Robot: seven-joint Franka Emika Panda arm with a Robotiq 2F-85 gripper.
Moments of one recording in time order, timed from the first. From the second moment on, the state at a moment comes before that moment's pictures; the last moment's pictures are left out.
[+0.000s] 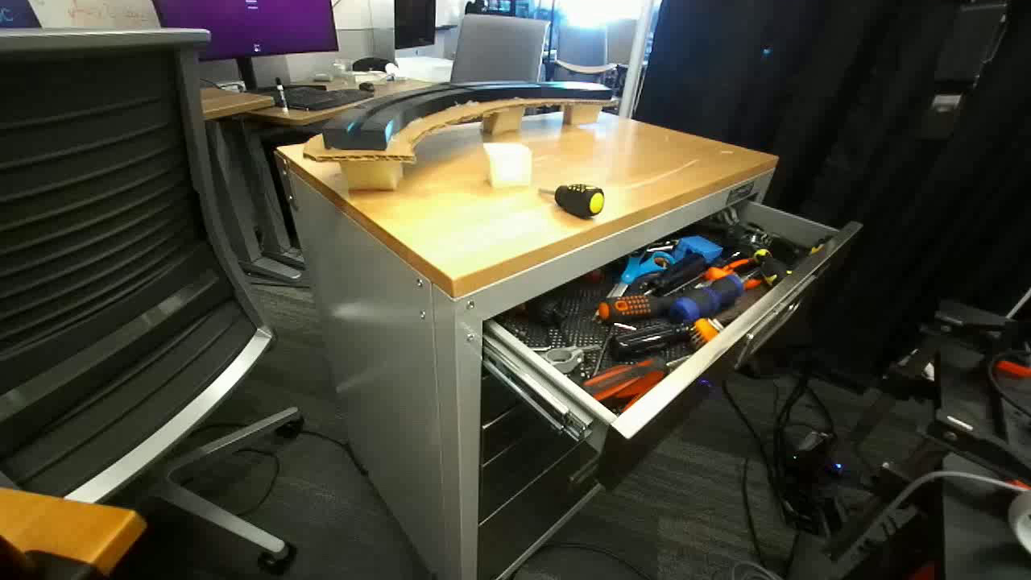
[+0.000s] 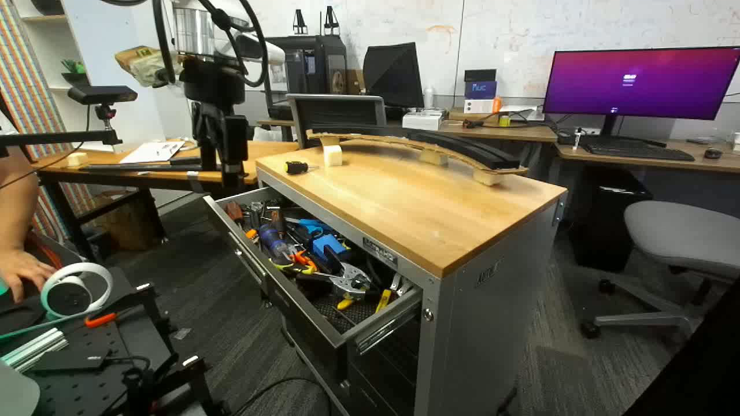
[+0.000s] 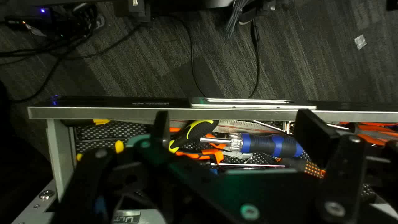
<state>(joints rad) 0.00 -0.49 -0.04 -2.67 0.00 2.05 0.00</state>
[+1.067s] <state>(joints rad) 0.04 -0.32 -0.03 -2.65 0.13 2.36 0.00</state>
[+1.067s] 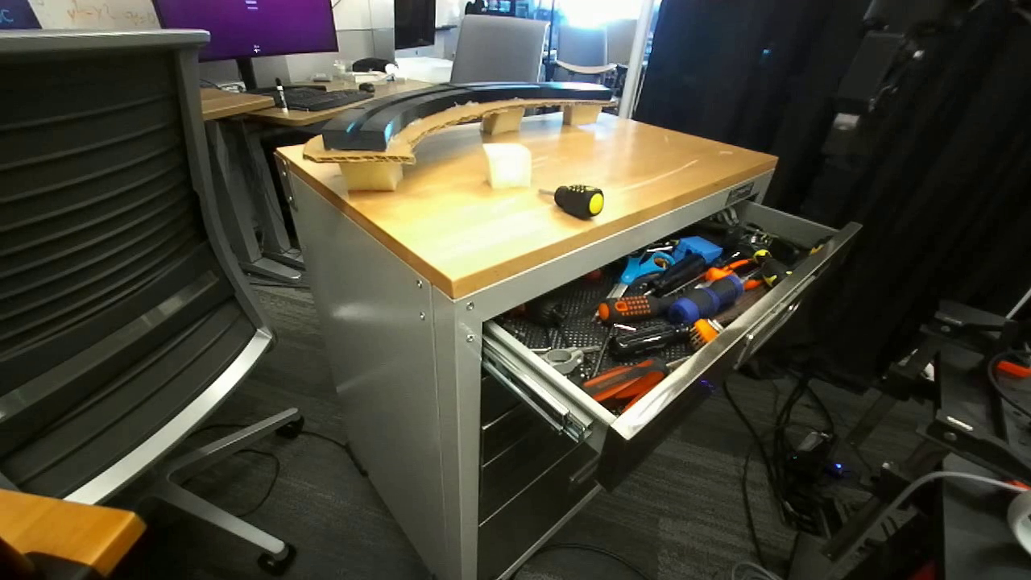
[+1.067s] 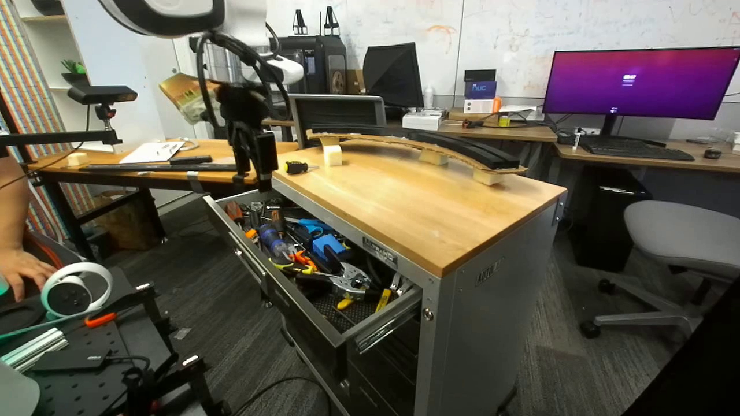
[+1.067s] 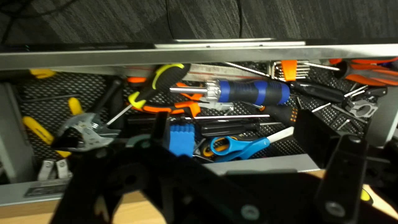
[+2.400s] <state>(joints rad) 0.43 0.37 -0.11 -2.19 -0.12 3.01 0.35</state>
